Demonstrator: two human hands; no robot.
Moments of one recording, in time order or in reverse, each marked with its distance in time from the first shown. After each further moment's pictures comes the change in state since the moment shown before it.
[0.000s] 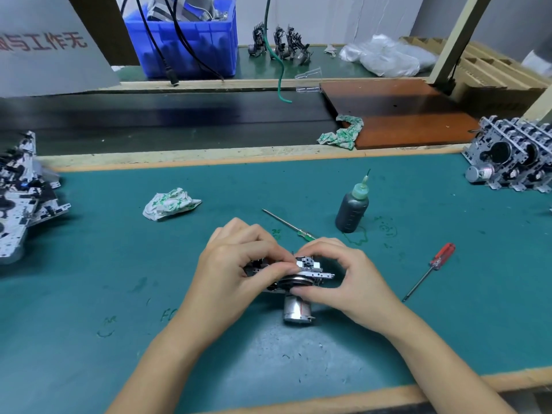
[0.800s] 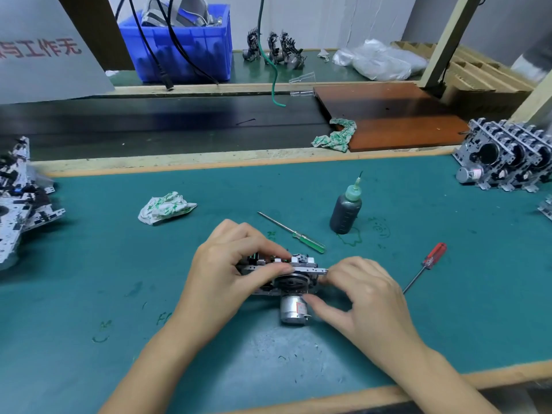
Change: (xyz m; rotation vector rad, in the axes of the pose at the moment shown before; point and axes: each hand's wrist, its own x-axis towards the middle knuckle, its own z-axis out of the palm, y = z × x) left_hand 0.002 0.001 -0.002 -0.033 0.037 -0.004; right_hand -0.031 0.011 -0.001 -0.788 0.346 -0.256
